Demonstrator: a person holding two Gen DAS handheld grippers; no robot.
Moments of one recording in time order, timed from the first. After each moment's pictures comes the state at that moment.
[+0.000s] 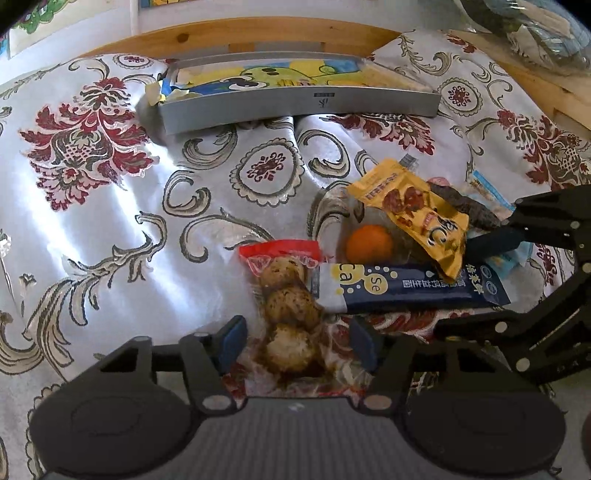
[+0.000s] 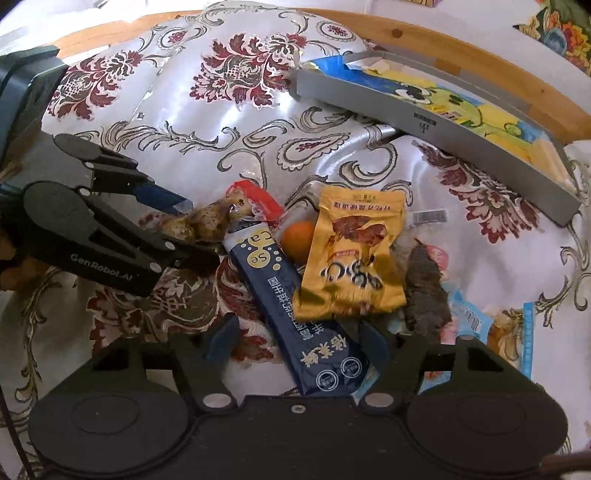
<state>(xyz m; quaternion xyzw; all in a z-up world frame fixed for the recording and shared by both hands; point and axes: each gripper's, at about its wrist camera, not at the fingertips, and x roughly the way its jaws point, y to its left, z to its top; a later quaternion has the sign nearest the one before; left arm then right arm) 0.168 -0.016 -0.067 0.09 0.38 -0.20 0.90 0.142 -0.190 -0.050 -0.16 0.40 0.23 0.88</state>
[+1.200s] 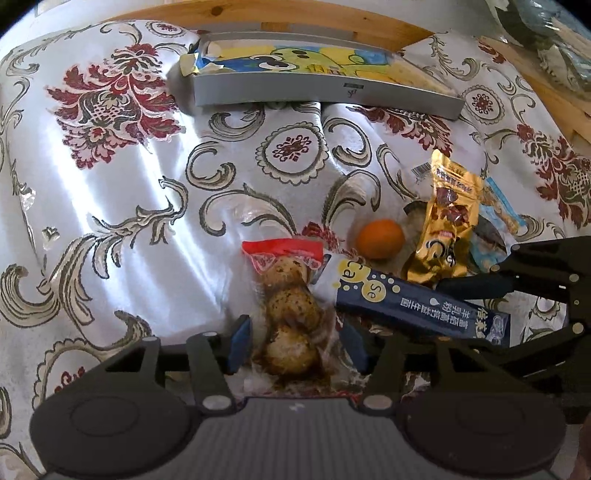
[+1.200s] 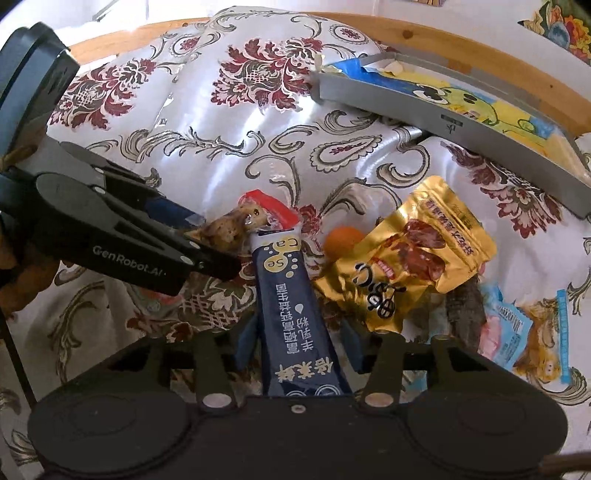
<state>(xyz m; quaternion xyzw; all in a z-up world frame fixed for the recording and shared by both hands) 0.164 -0.003 -0.059 0.05 0.42 -0.17 0.89 0.128 -0.166 -0.053 -0.13 0.39 0.24 0.88</state>
